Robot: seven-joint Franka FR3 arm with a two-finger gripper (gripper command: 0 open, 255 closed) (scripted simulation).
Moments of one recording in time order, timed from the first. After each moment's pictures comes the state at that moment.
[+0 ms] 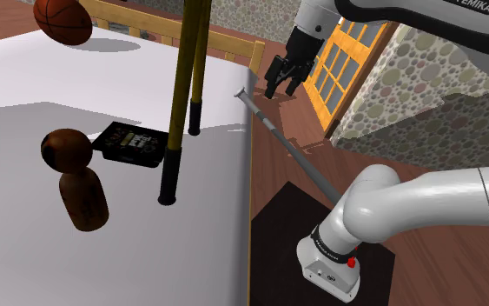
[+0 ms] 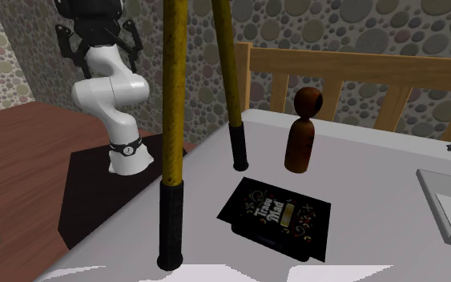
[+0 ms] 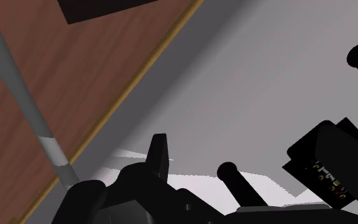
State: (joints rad) arm 0.01 -0.76 -0.01 -2.29 0.04 1.64 0.17
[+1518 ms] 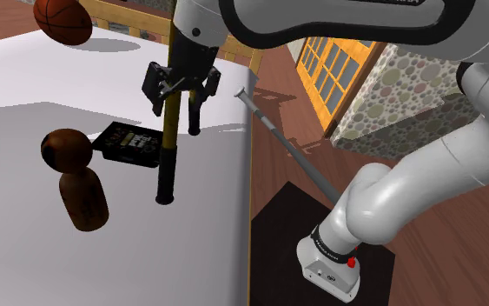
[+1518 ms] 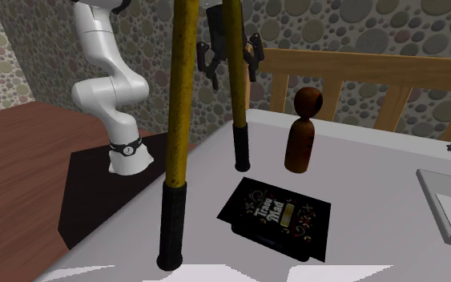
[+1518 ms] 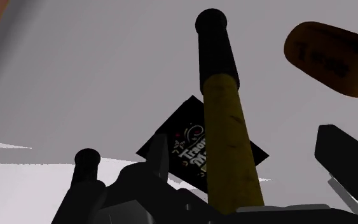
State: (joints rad) arm 0.10 -0.34 0.38 -2.05 0.12 1.95 0.59
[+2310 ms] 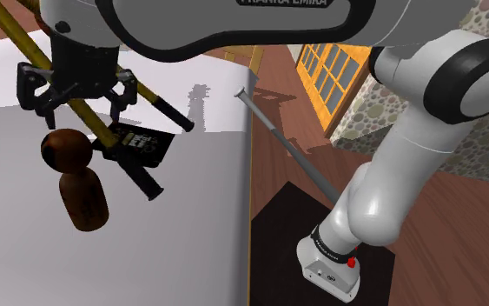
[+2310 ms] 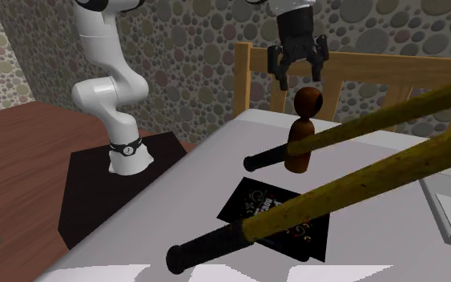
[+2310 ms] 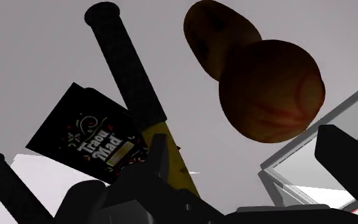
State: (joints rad) arm 0.17 0.09 0.57 -1.65 -0.13 1.98 0.91
